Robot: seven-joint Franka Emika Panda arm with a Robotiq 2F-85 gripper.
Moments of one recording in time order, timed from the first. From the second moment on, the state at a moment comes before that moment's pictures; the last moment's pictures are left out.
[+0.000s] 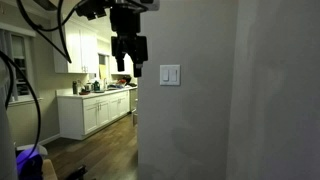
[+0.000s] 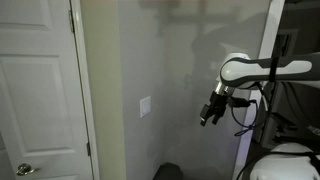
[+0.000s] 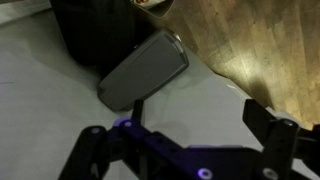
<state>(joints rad) -0.06 -0.98 -0.21 -2.75 0.03 1.90 -0.13</state>
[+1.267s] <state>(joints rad) 0.05 -0.74 -0.21 -2.66 0.03 2.15 -0.25</state>
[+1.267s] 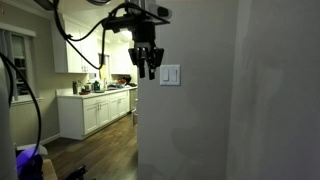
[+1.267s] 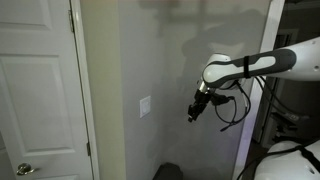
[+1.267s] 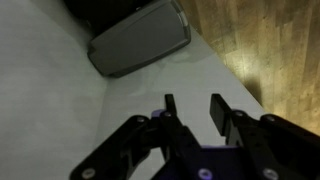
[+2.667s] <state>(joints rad) 0.22 -0.16 -0.21 -2.26 0.58 2.48 -0.81</state>
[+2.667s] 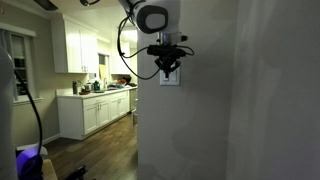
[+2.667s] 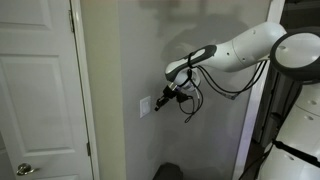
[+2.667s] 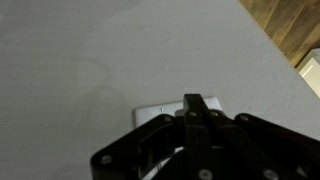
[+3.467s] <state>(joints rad) 0.15 -0.05 -0.08 -2.18 0.64 2.53 -0.82</state>
